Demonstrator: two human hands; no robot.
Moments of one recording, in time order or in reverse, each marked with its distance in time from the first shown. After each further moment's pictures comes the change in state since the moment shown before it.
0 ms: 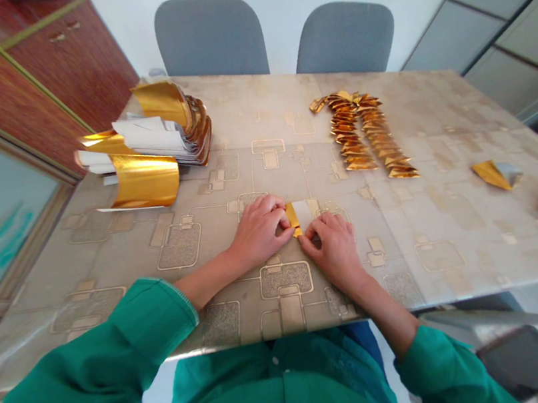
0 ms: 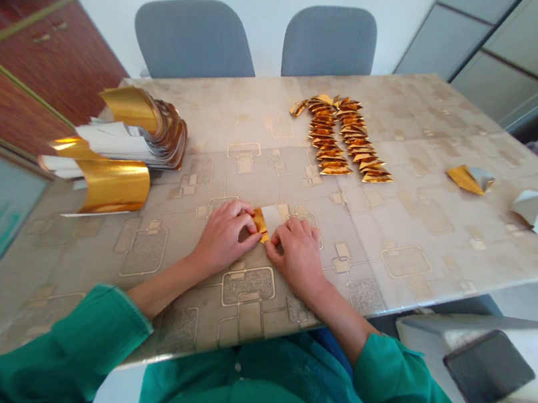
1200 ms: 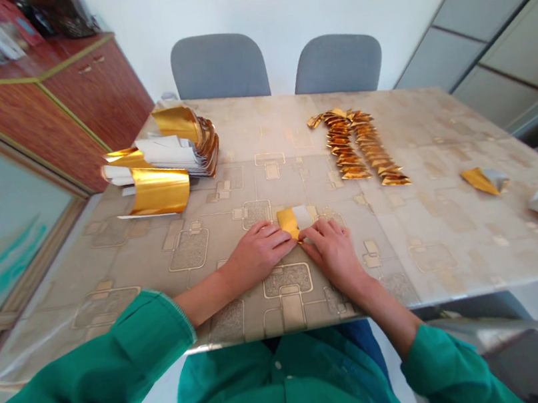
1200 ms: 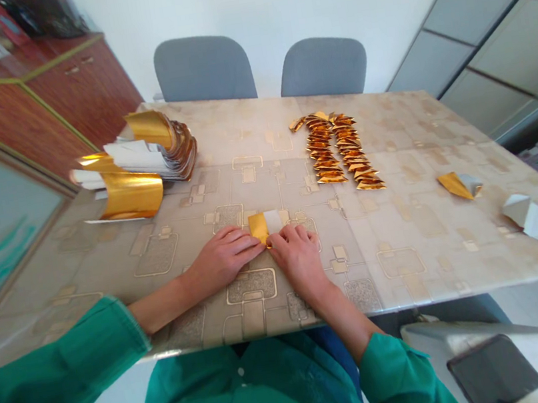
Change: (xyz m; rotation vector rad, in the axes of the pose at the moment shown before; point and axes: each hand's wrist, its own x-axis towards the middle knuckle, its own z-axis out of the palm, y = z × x) left_hand -0.033 -0.009 -0.001 0.340 0.061 0.514; right_hand -0.005 0.008 -0.006 -0.069 -0.028 -0.218
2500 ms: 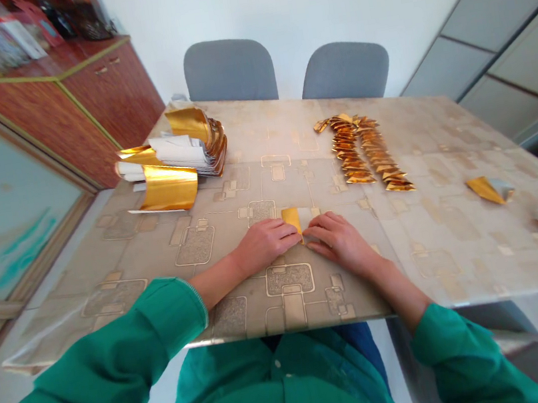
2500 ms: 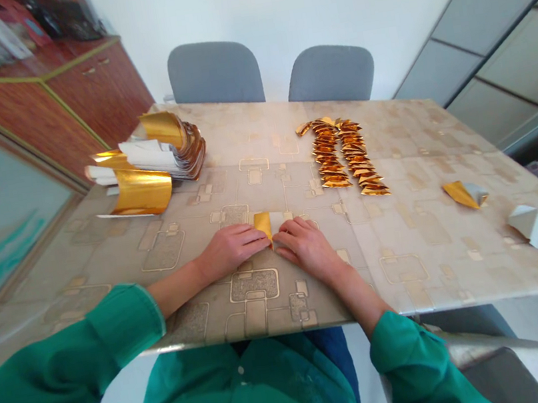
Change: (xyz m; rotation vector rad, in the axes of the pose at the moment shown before) left_hand 0.015 -0.012 0.003 0.063 0.007 0.056; right_hand 0.023 0.039 -0.012 0.135 -0.068 -0.387
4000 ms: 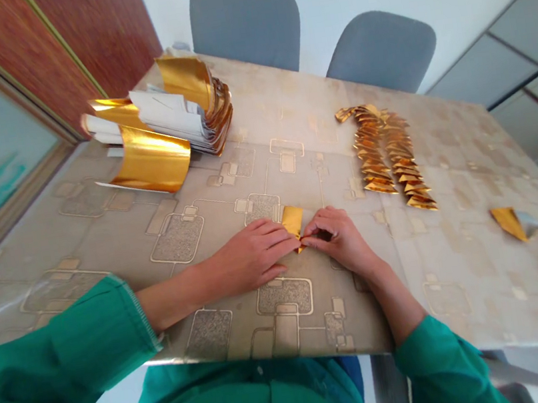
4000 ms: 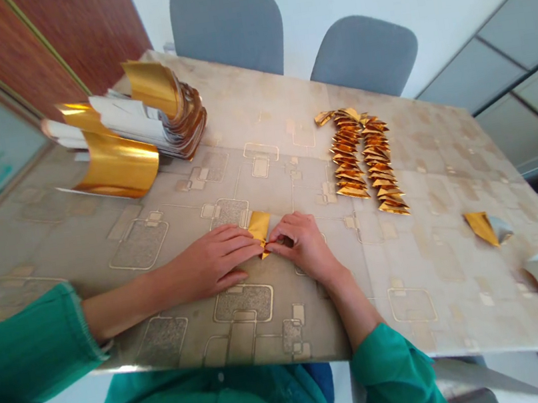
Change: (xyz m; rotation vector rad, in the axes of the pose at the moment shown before) left_hand -0.017 0.003 -0.016 -0.319 -0.062 -0.132; right_hand 0.038 0.023 0.008 0.383 0.021 0.005
